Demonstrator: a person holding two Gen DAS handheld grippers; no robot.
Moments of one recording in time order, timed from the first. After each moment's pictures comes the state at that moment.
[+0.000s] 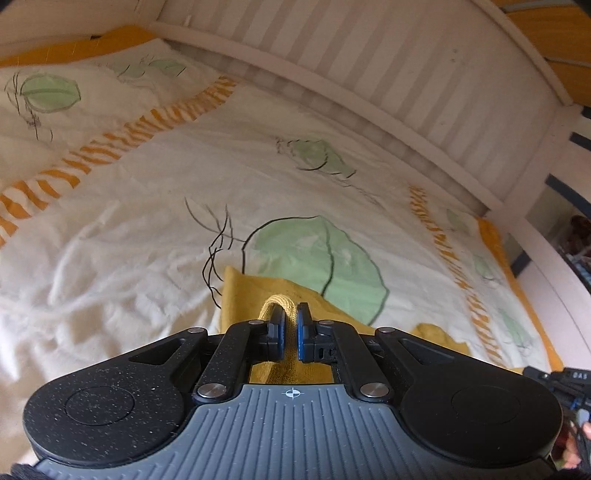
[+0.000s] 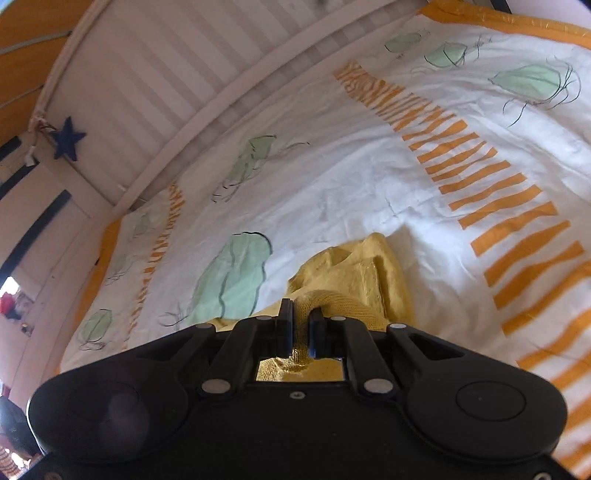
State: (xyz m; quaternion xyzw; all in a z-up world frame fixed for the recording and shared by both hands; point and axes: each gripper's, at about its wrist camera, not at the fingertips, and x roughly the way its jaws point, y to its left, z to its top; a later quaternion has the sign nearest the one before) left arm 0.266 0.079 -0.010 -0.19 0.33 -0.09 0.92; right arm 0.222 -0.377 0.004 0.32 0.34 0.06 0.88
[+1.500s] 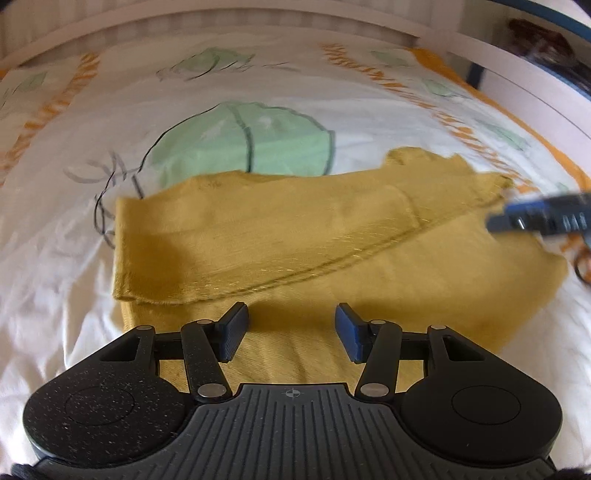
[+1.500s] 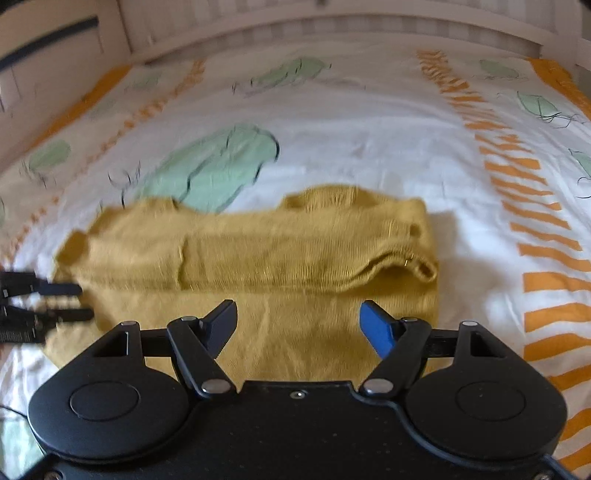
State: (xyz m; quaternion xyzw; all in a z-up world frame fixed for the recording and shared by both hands) left arm 0.280 -0.011 -0.080 0.05 0.42 -0.21 0.88; right arm 0.252 -0.296 -0.042 0.04 0.41 0.11 0.90
